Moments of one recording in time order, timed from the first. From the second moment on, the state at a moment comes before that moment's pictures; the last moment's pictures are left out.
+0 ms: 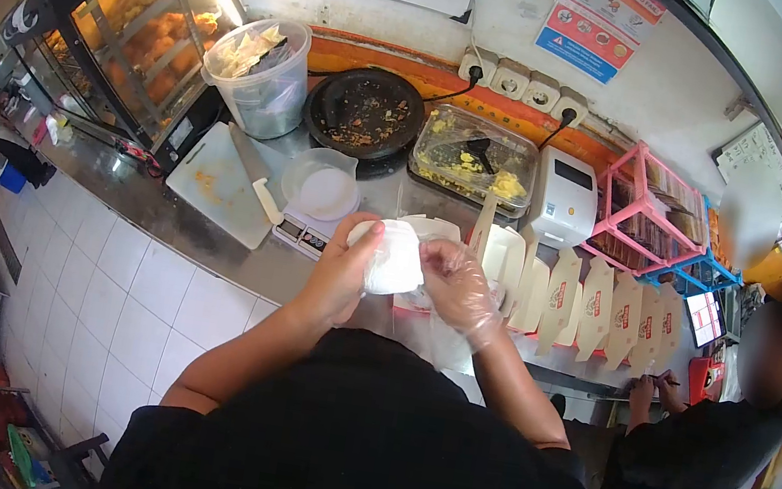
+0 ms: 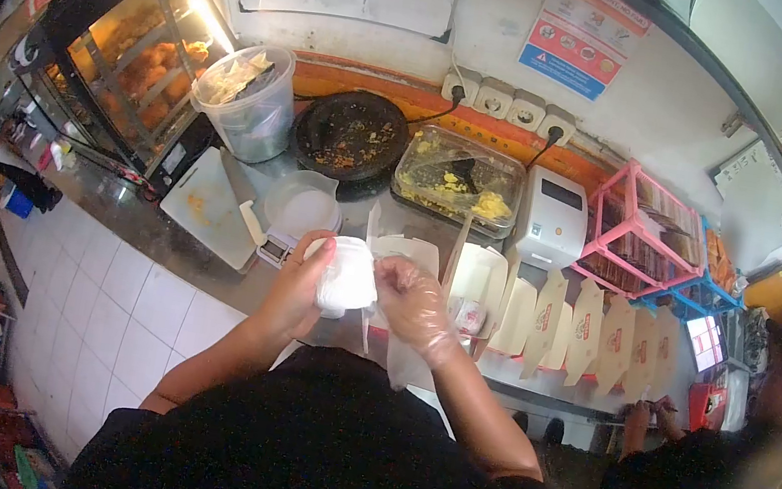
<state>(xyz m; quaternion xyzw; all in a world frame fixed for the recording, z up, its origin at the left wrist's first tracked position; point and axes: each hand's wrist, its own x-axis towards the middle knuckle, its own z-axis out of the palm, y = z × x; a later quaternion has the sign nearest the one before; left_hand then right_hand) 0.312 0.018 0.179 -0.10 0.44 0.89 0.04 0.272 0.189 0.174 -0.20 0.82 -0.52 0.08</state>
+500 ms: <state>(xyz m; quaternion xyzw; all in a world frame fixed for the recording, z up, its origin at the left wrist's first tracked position) 0.320 0.071 0.149 0.28 0.54 0.79 -0.02 0.286 0.235 0.209 -0.12 0.66 -0.71 0.23</state>
